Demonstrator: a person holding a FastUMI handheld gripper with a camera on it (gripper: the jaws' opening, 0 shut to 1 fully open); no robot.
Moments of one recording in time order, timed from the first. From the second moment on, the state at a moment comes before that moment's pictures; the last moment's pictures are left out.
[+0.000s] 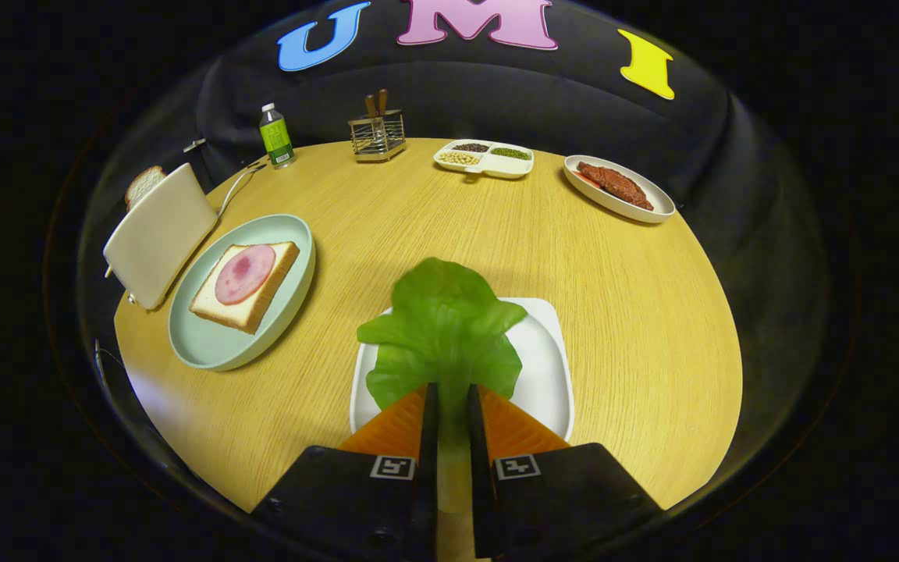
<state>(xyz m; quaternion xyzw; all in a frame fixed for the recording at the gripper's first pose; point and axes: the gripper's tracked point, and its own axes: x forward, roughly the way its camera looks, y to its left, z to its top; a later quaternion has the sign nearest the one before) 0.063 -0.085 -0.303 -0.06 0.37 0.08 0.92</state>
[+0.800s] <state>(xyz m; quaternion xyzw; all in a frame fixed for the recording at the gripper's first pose) 0.062 -0.083 -0.262 -0.02 0.37 0.06 0.93</state>
